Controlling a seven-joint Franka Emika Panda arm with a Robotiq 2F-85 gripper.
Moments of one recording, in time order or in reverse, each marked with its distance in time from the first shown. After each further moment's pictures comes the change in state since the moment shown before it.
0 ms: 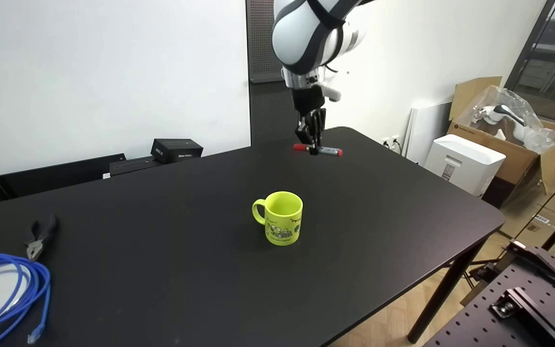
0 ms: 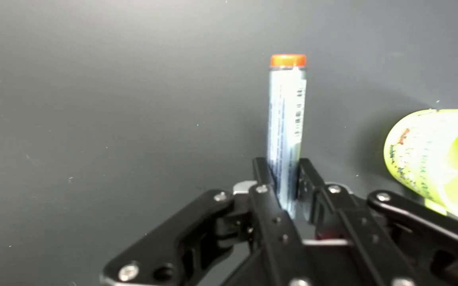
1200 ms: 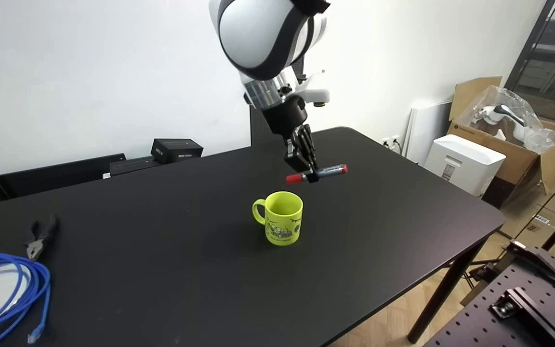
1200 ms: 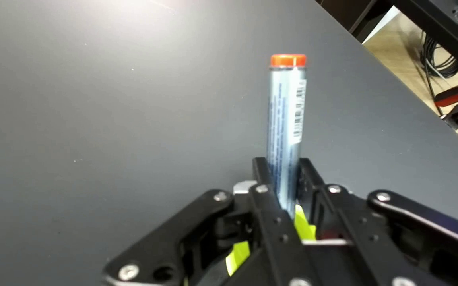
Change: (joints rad) arm 0.134 -0.089 0.123 -0.089 -0.050 -0.293 -0.001
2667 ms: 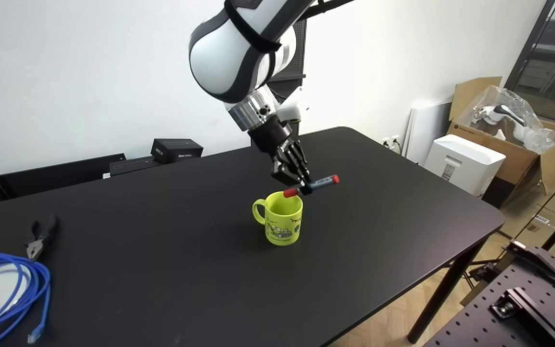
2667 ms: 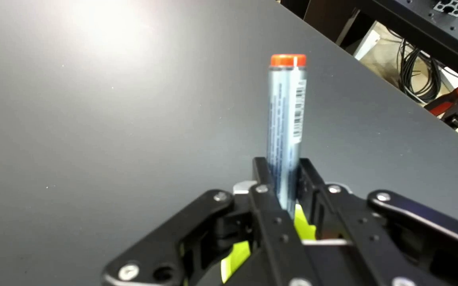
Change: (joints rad) arm 0.028 0.208 0.004 0.203 -0.009 -0.177 0.086
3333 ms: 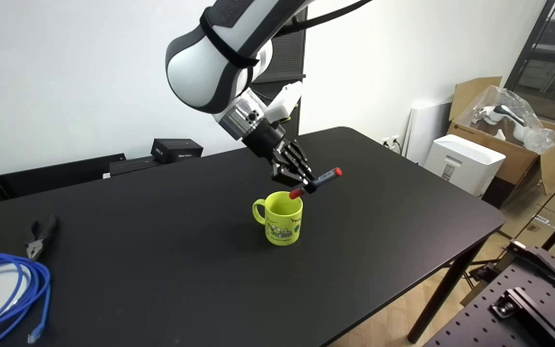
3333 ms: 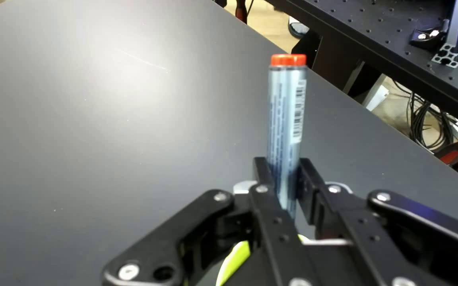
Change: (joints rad) arm 0.053 0.087 0.000 0.115 -0.072 -0.188 0.004
